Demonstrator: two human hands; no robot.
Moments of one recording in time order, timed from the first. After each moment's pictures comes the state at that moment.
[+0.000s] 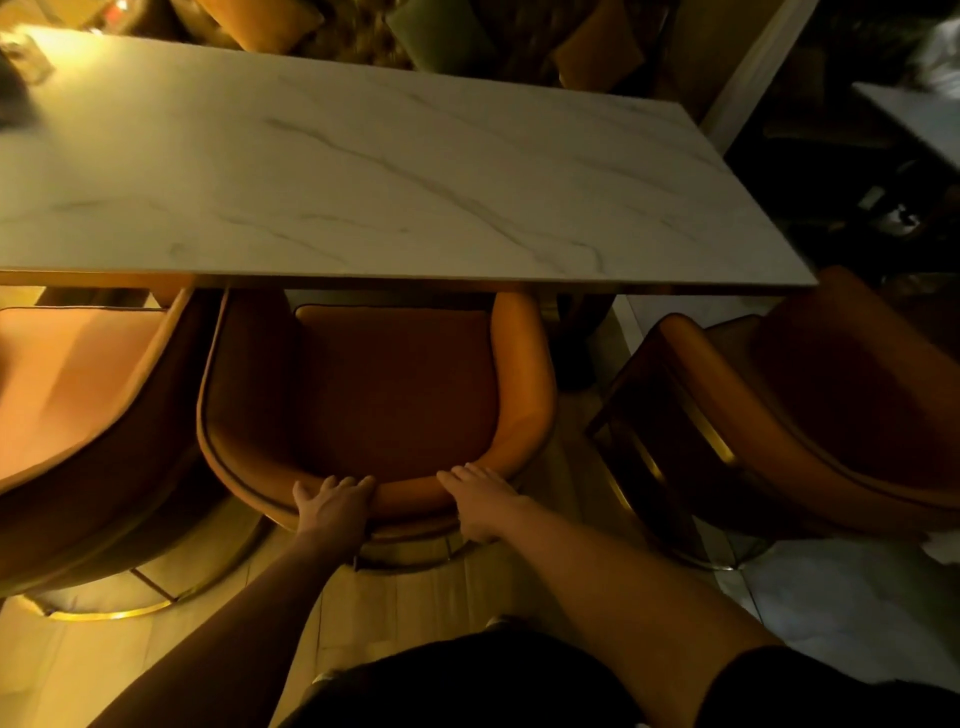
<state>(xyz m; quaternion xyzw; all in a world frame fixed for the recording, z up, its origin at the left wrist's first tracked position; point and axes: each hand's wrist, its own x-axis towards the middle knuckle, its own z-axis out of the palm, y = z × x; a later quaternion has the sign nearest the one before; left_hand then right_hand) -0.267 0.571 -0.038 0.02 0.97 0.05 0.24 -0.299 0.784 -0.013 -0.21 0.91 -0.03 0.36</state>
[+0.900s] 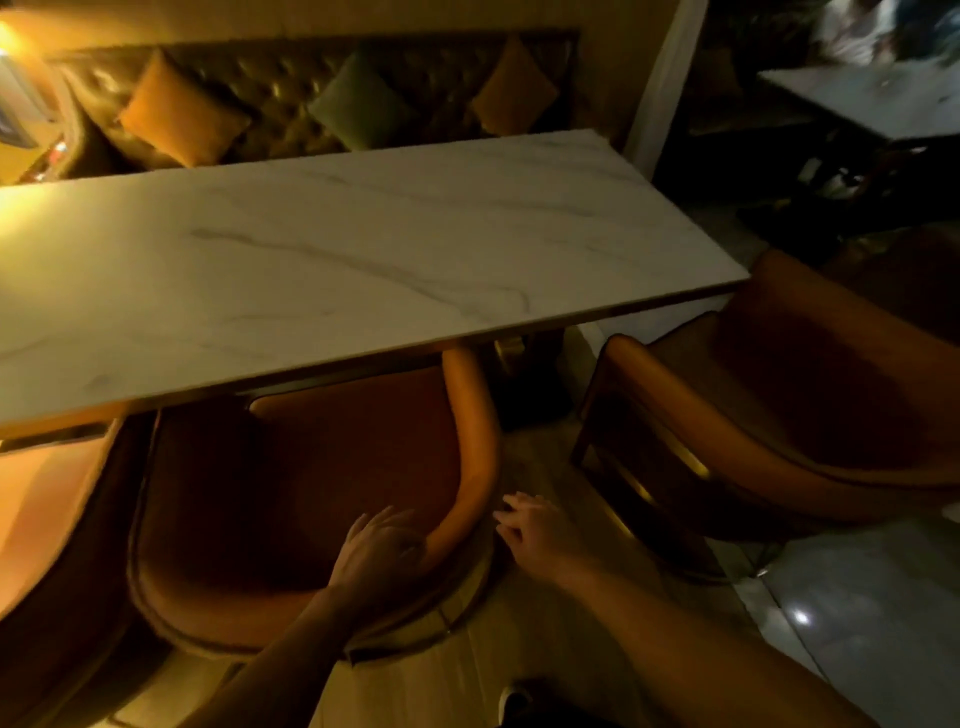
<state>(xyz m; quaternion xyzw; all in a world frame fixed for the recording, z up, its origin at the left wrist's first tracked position) -0.325 0.698 0.015 0.17 0.95 0.12 0.21 -0.314 0.945 -0.001 -0.07 0.96 -0.22 0.17</state>
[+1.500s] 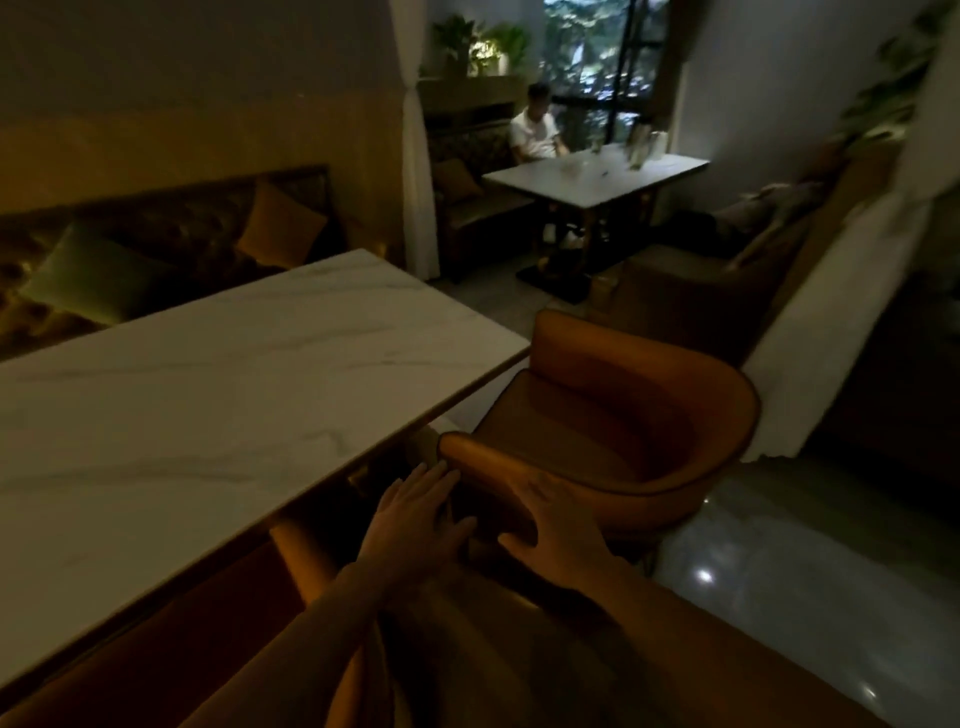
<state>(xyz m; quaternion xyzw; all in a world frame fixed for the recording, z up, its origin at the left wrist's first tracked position) -0.464 0.966 0.124 0.42 0.89 0.17 0.06 -0.335 1.151 0.103 0.15 0.97 -0.17 -0.03</state>
